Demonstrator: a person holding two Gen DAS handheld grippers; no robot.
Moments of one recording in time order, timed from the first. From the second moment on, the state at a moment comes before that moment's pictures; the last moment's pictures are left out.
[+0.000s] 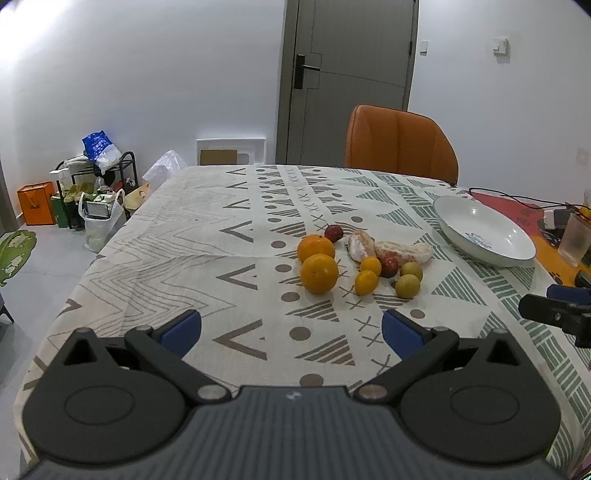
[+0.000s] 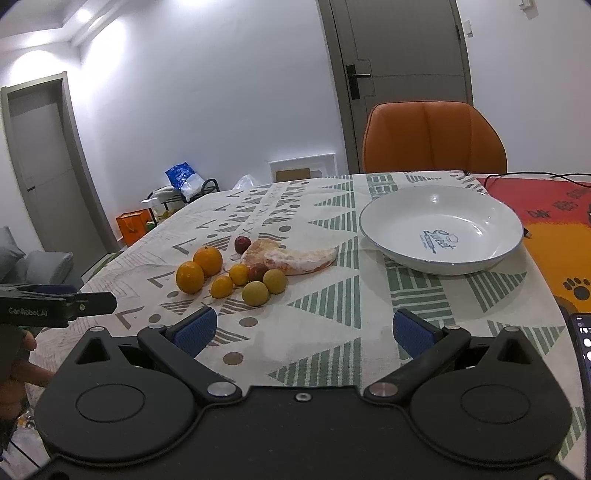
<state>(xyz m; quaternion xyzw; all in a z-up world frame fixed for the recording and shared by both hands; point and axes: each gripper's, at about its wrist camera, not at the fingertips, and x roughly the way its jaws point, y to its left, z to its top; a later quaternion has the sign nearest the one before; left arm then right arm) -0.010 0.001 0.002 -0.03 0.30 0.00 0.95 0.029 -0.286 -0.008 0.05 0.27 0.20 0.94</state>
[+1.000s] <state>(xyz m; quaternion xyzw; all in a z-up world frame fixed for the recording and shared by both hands) -0.011 0.004 0.007 -0.04 0.30 0.00 0.95 0.027 -0.288 -0.004 0.04 0.26 0.19 0.94</state>
